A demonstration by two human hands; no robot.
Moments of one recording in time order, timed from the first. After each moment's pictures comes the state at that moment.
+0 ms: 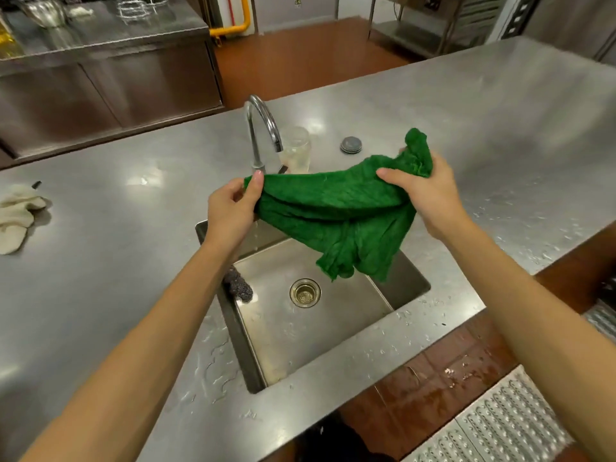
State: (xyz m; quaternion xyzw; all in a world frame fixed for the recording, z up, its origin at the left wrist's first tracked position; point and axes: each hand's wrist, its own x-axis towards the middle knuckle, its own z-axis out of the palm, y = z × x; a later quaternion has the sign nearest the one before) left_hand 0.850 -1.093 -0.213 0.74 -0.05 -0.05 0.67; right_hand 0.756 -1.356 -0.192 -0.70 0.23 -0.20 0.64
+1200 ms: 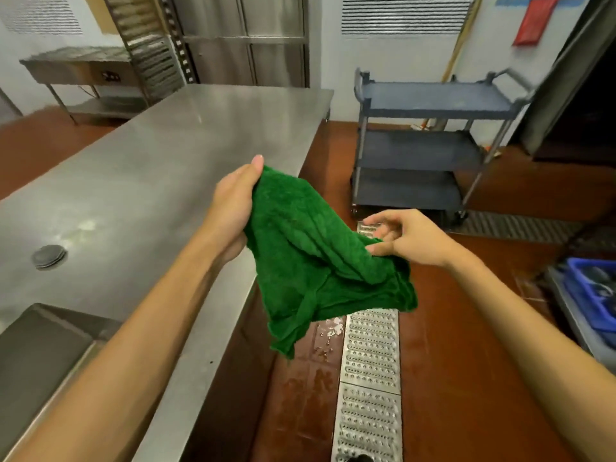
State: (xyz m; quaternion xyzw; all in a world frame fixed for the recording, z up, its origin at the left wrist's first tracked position) left_hand 0.537 -1.525 -0.132 0.55 -0.37 -0.42 0.62; right_hand 0.277 -1.619 -0.195 -0.77 0.45 -0.20 0.42
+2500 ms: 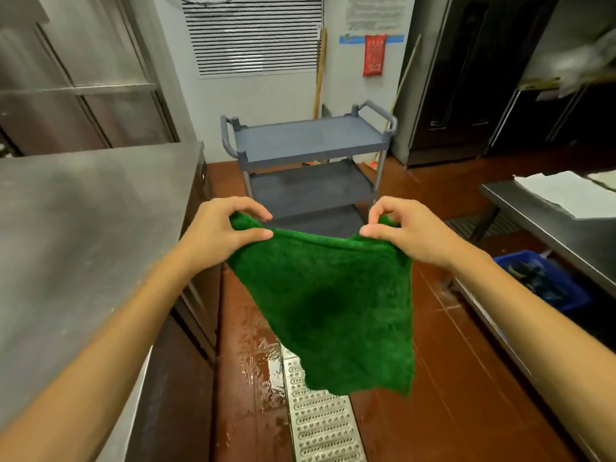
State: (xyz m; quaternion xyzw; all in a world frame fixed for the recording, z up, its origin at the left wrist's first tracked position) left_hand 0.455 -1.960 -0.144 0.45 -0.81 -0.19 0.33; right_hand 0.121 -1.921 -0.145 -0.75 0.55 -0.31 0.20
